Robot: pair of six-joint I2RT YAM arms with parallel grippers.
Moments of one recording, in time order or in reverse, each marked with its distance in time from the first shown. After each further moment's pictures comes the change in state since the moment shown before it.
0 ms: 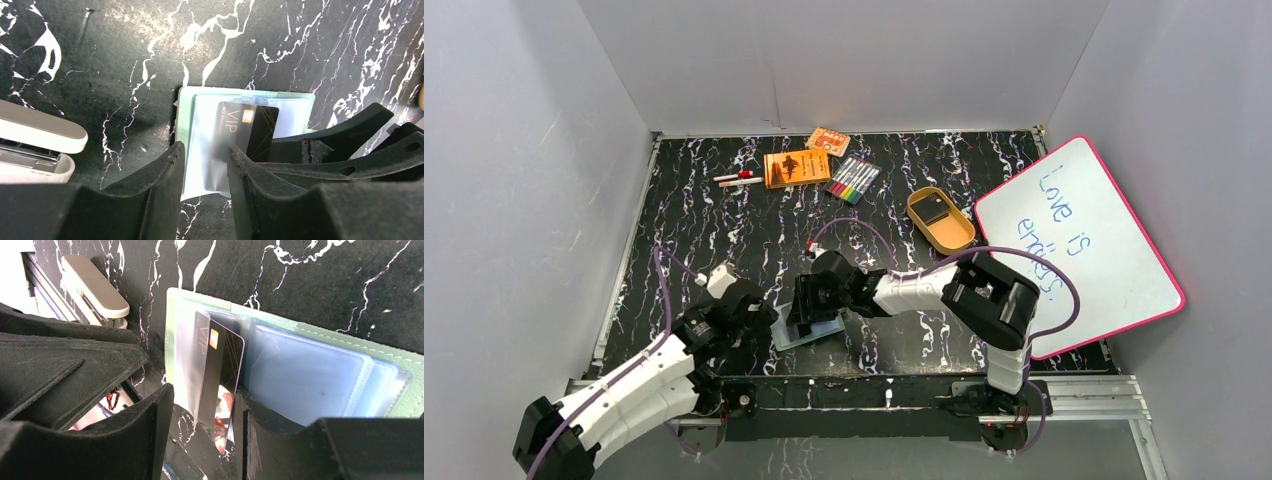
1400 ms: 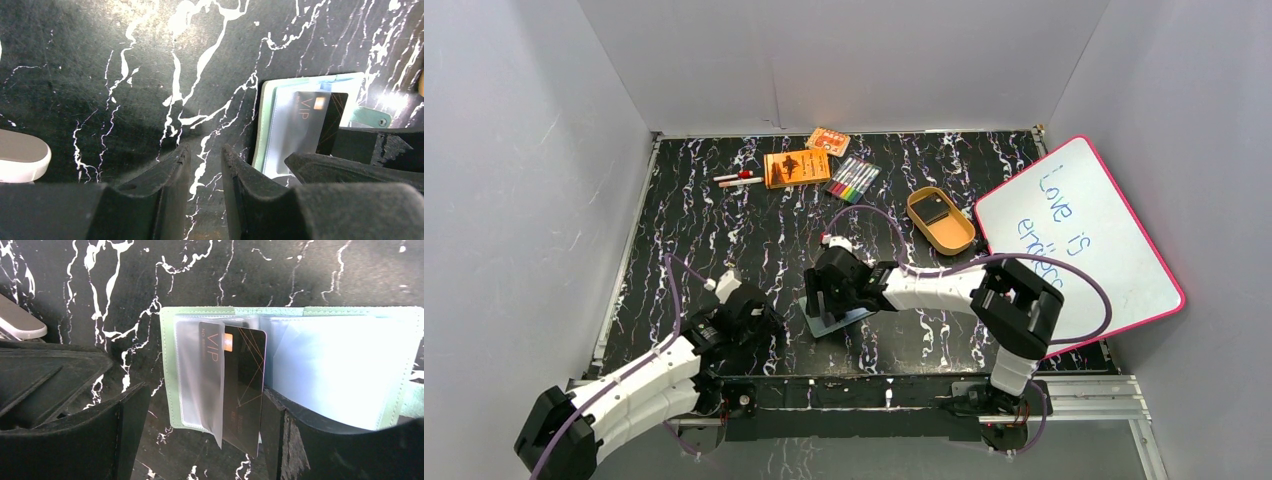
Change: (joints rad) left arm 0.005 0.060 -0.095 0.176 0.074 -0.004; right arm 0.000 -0.117 0.045 -0.332 0.290 -0.116
